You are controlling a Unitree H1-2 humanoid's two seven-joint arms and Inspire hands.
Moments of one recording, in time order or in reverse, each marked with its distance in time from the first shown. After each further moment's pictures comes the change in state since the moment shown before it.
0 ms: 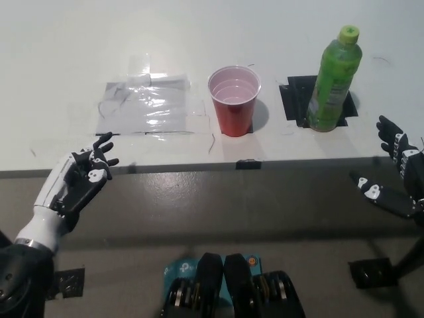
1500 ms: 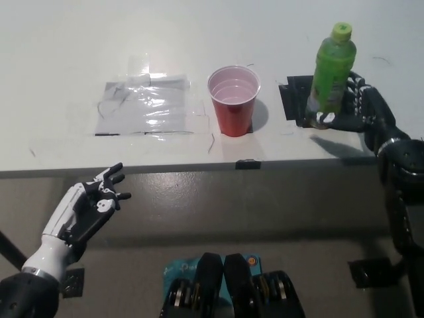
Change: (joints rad) left_arm 0.104 -0.005 -0.034 -0.039 -0.004 0.015 -0.016; right_arm -0.501 0.110 -0.038 0.587 -0.056 0.226 -0.089
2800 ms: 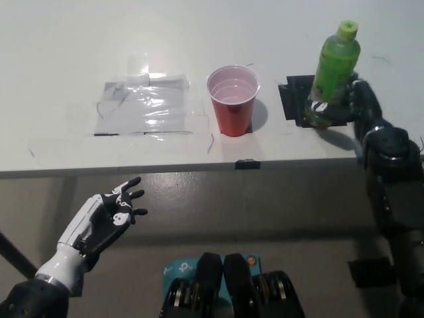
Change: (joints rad) left_arm 0.013 0.006 -0.051 0.027 0.012 -0.025 -0.050; right_arm -0.099 0.028 -0.016 0.208 -0.036 -0.088 -0.119
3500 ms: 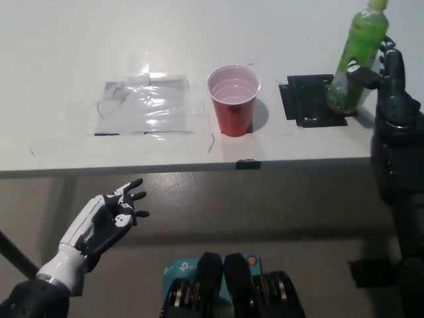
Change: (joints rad) left_arm -0.006 0.010 -0.019 0.014 0.007 -0.012 -0.002; right_arm -0.122 -0.004 -0.052 0.174 -0.011 -0.085 -0.182
